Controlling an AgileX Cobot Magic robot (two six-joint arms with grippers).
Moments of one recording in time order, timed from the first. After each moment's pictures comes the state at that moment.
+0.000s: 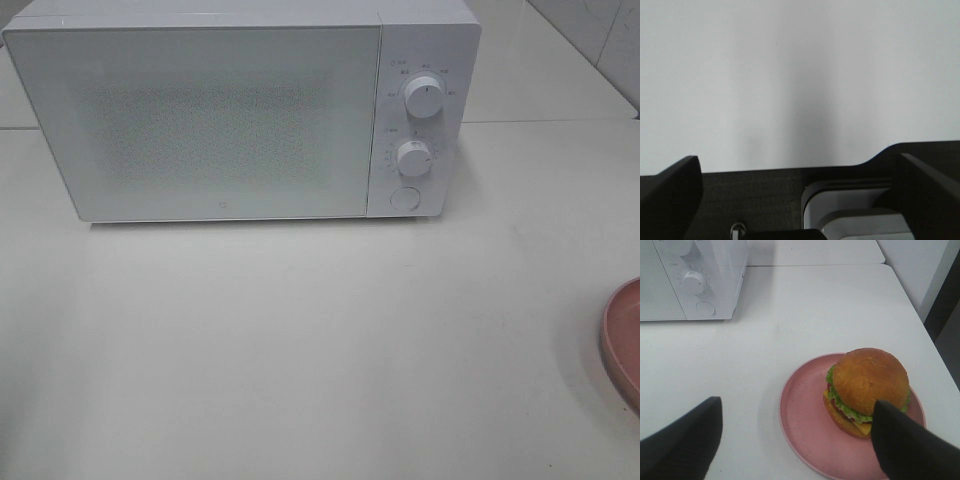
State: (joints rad) left arm 0.01 0.66 -0.54 -0.08 1.10 0.07; right arm 0.10 0.00 -0.50 -0.16 1.01 0.15
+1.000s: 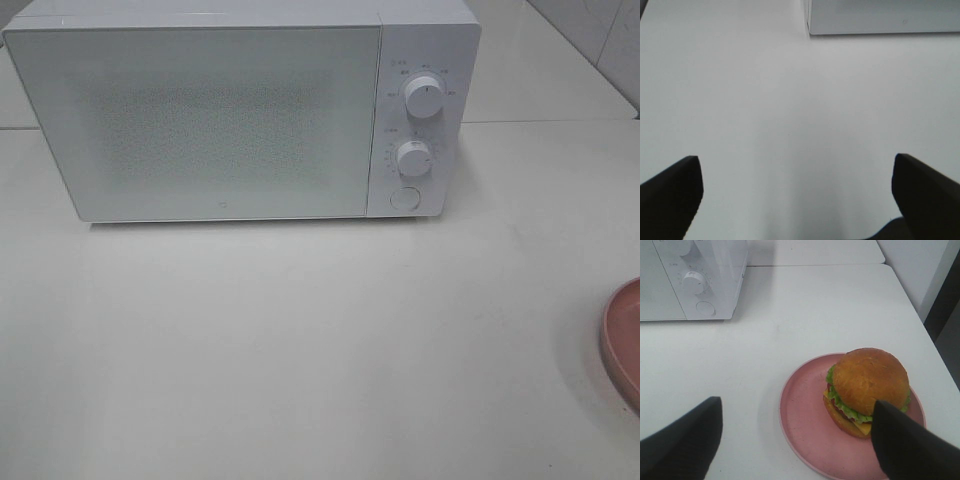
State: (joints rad) left arm 0.01 0.19 -0.51 -0.06 1.05 0.07; right arm 0.10 0.00 -0.50 -0.16 1.01 0.15
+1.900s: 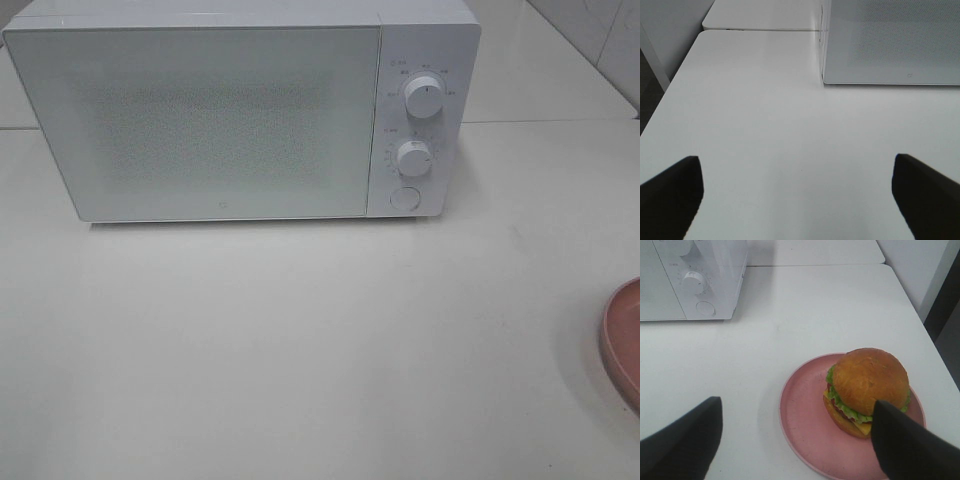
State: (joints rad) left arm 0.07 0.00 -0.51 -0.06 1.04 0.07; right arm 0.10 0.00 -0.50 -0.16 1.01 0.15
